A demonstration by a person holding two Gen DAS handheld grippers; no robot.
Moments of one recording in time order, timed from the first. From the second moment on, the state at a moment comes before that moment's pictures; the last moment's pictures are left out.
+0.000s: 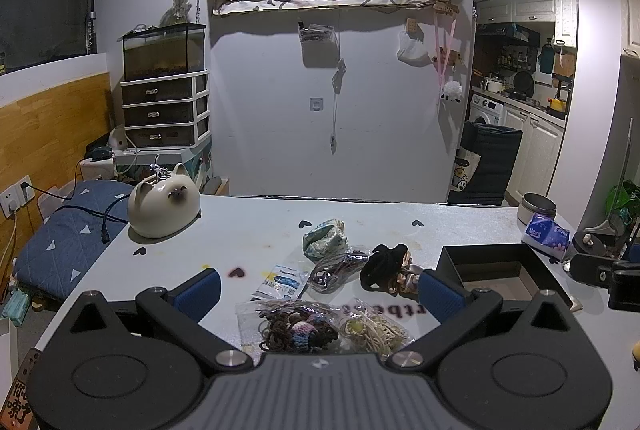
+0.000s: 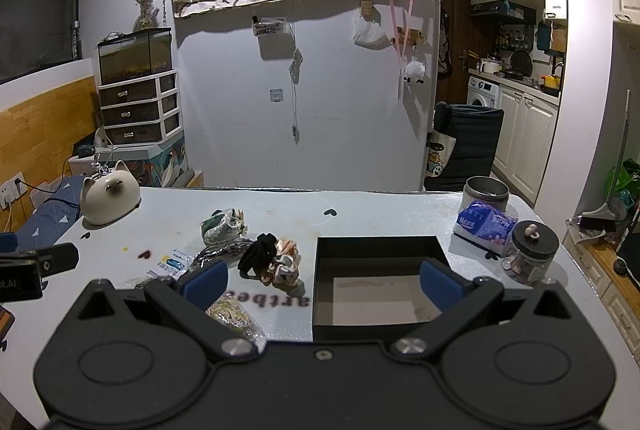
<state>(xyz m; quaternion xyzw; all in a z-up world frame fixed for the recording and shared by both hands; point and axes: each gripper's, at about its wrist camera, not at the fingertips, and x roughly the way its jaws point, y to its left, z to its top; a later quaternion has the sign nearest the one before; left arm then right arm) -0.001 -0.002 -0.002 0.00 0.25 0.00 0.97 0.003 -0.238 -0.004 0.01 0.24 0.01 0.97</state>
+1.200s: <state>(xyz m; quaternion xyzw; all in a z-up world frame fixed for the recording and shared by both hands) 0.082 0.104 -0.063 -0.03 0.34 -0.05 0.94 0.071 -0.136 -0.034 0.00 0.31 0.03 0.95</state>
